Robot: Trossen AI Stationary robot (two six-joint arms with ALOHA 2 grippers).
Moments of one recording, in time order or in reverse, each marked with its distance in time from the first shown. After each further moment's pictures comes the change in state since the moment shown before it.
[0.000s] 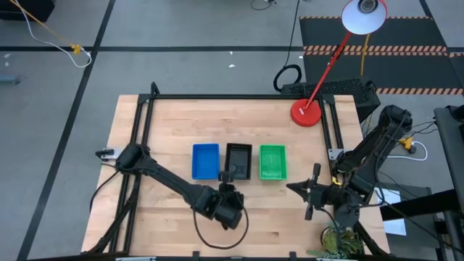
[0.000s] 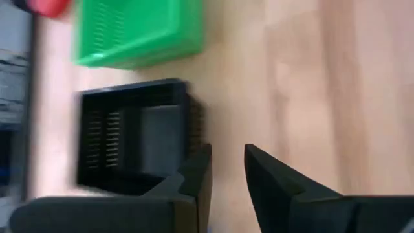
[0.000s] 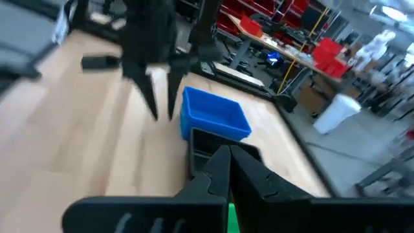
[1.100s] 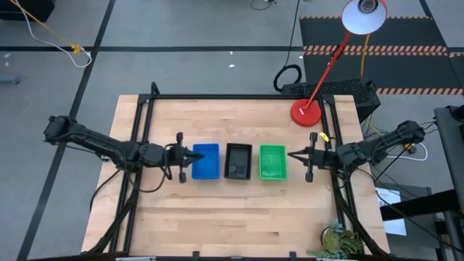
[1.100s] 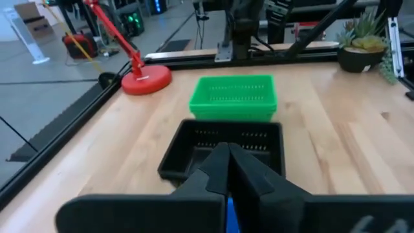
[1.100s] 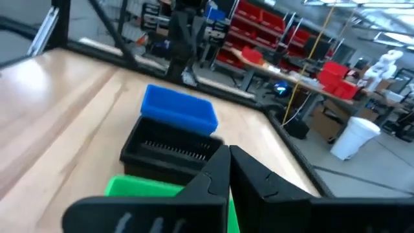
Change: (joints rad) left arm 0.245 -1.135 -1.318 1.170 0.226 0.244; right arm -0.592 -0.723 -0.580 0.407 -0.626 -0.513
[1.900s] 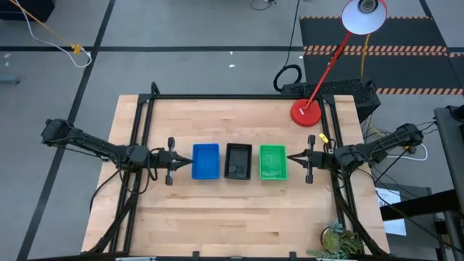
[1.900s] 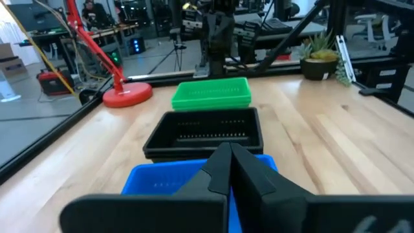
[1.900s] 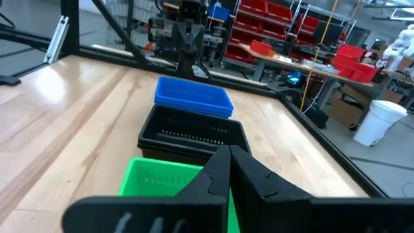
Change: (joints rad) left arm 0.000 -0.244 -0.399 0.330 0.123 0.058; right arm -0.023 -0.078 -0.124 0.034 -0.058 0.116
